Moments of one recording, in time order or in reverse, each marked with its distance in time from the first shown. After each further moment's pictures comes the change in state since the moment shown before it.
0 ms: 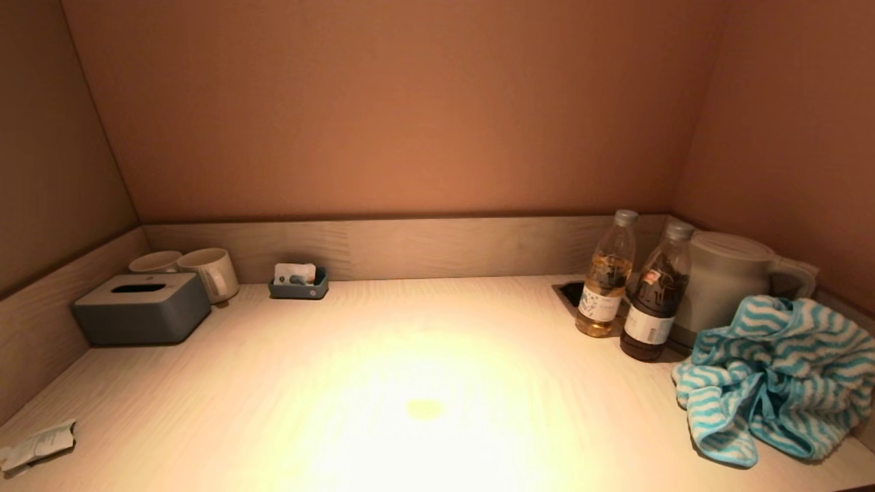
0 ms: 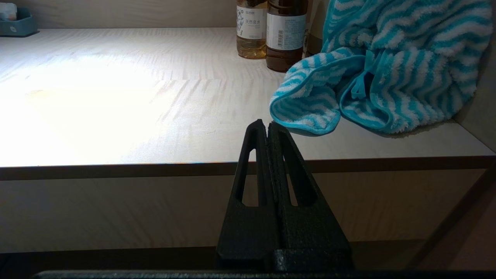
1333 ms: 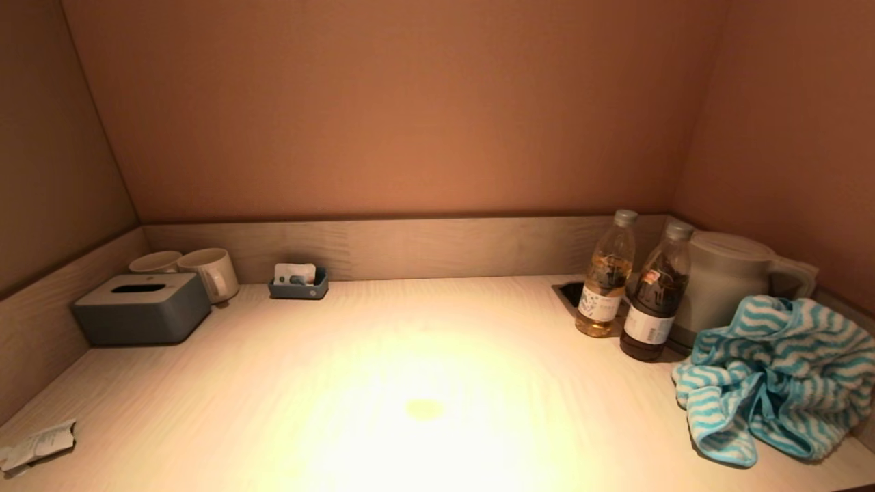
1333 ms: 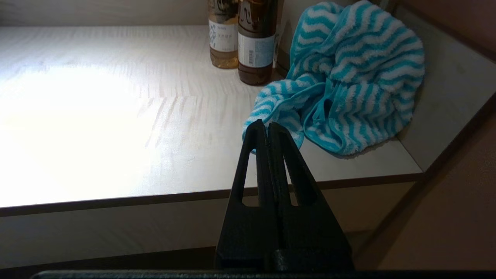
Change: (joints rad) left arm 0.000 0.000 0.000 0.000 0.000 0.000; right arm 0.000 0.334 -0.371 0.166 -0.092 -0.025
